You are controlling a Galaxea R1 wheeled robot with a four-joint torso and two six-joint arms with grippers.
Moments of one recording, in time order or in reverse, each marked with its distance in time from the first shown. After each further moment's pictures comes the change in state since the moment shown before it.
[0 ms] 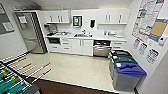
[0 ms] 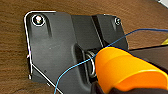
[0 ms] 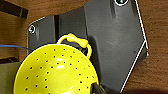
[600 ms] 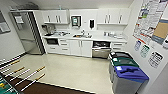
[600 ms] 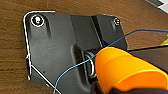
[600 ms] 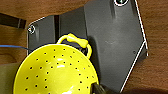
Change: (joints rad) left arm -0.003 0.001 0.000 0.000 -0.001 0.000; right arm 0.000 0.001 0.000 0.000 0.000 0.000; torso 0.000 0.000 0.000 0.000
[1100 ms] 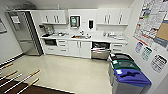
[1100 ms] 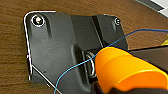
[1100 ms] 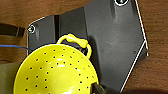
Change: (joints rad) left arm 0.000 0.000 0.000 0.000 0.000 0.000; right arm 0.000 0.000 0.000 0.000 0.000 0.000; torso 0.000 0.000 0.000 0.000
